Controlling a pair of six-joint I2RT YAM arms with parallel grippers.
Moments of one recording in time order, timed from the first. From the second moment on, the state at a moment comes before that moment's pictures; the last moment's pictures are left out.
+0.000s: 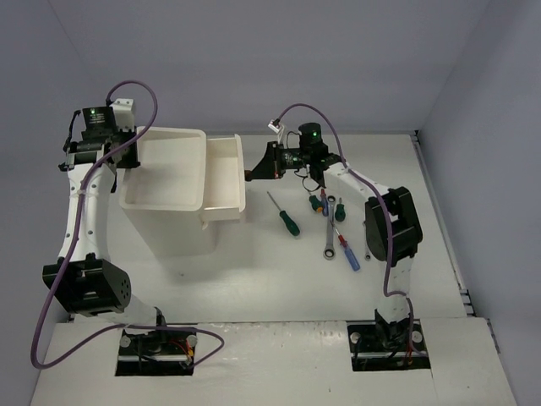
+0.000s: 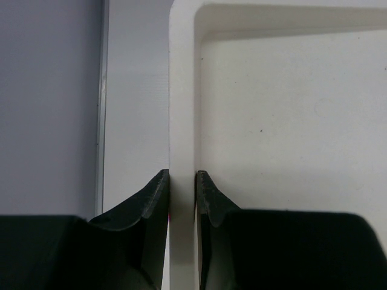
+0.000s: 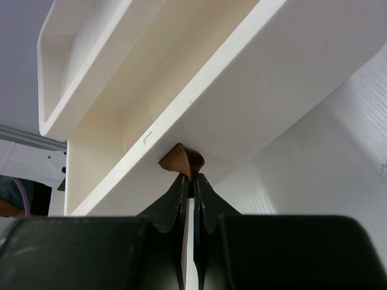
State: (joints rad) left arm 0.12 1.52 1.69 -0.88 0.01 0.12; right arm 0.44 2.03 1.54 0.13 -1.01 0.47
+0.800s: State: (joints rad) left arm 0.10 1.53 1.71 -0.89 0.04 0.12; right arm 0.34 1.86 1.45 -0.03 -0.78 0.38
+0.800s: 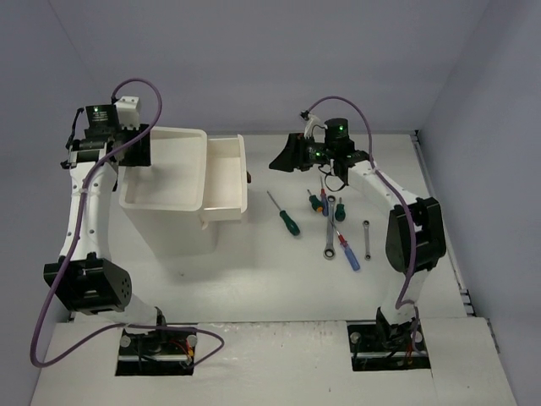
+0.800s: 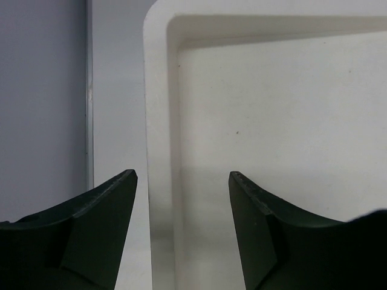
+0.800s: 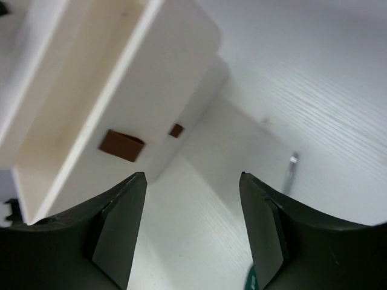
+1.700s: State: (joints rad) left arm 0.01 1.11 1.65 -0.93 -0.04 -0.01; right arm 0.58 1.94 1.30 -0.44 0.07 0.16
